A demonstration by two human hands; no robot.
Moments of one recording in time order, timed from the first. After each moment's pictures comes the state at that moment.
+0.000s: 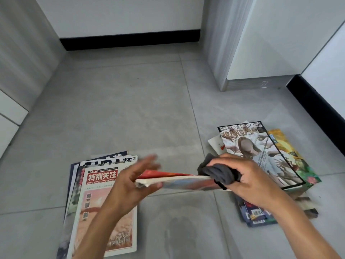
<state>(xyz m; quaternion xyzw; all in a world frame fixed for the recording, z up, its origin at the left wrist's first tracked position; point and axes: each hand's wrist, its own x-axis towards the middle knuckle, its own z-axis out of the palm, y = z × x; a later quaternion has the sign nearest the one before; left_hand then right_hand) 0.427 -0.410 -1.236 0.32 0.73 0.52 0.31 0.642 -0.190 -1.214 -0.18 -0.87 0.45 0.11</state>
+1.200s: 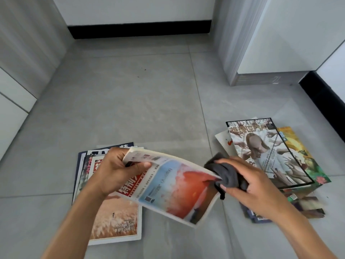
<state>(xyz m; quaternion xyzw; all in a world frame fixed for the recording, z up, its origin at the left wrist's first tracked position) 0.397 -0.425 -1.191 0.29 0.74 0.49 0.36 0.652 -0.217 -1.214 -0.22 -0.88 0.41 0.09</state>
